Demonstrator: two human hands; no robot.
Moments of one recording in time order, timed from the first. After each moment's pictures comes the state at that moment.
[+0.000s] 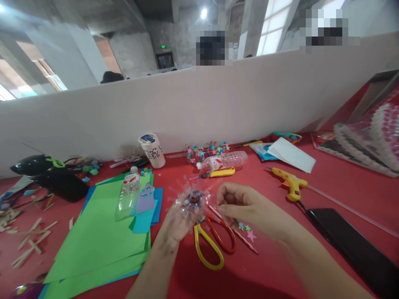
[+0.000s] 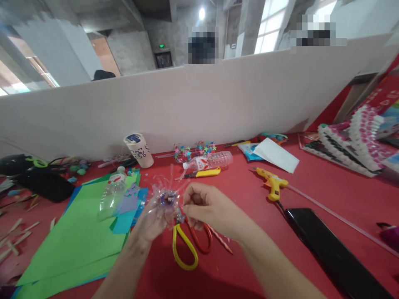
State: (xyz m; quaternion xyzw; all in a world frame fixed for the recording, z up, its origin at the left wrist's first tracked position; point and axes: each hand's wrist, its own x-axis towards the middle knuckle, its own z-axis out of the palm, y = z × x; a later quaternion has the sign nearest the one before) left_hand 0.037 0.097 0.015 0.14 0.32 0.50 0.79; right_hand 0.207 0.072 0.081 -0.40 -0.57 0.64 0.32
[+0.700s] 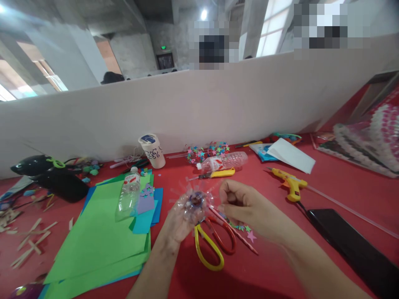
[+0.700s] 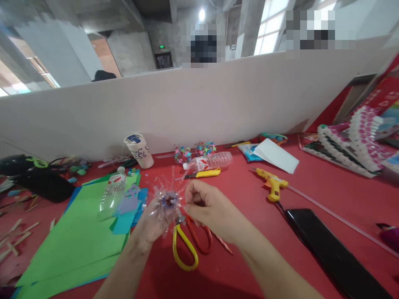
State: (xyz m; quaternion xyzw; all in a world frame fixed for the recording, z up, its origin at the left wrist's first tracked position) left_hand 0.039 0.097 0.017 0.10 0.32 0.49 0.80; right_hand 0.203 0.070 0.081 -0.40 -0.58 0.61 0.36
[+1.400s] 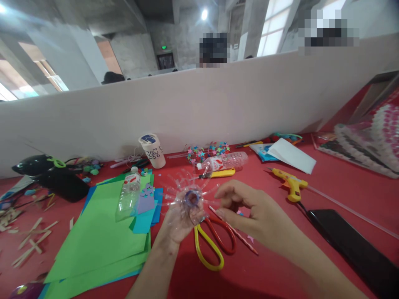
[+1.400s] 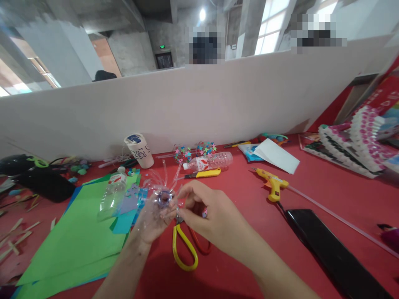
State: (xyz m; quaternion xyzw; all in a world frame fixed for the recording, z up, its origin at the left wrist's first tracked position) left_hand 0.036 0.096 0.019 0.18 0.24 0.47 0.83; right_hand 0.206 0.057 0.092 -0.42 -0.72 0.41 0.37
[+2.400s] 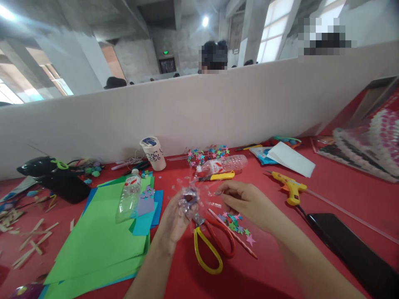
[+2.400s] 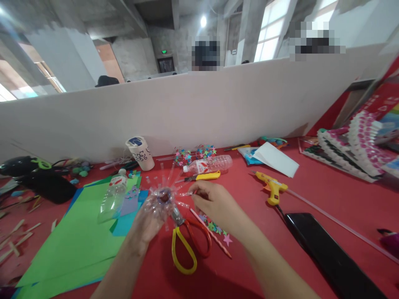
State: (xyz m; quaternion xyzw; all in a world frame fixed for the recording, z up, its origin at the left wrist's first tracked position) left_hand 0.029 0.098 0.015 0.19 0.29 0.57 0.74; right_hand 0.217 0.085 0.070 -0.48 -0.67 0.45 0.33
